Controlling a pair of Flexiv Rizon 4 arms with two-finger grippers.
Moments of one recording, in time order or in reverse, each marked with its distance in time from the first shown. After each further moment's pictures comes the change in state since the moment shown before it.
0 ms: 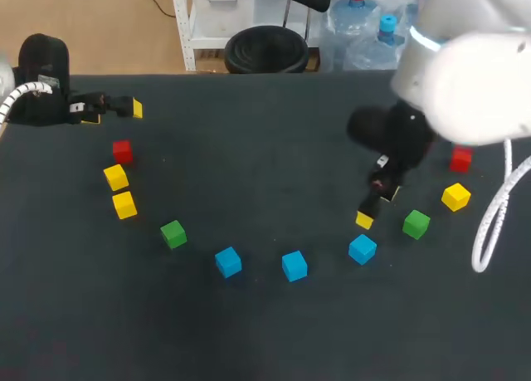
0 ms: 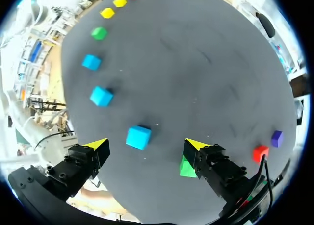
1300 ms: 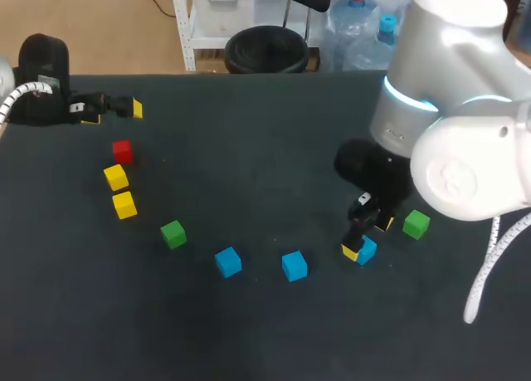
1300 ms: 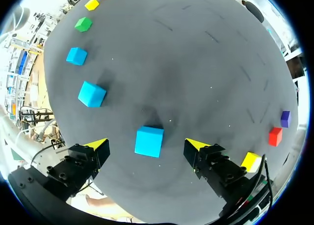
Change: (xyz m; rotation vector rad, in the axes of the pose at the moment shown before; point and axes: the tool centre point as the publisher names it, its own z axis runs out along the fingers) left arm 0.000 0.000 0.000 0.000 0.000 0.000; right arm 0.004 0.024 0.041 0.055 0.001 0.109
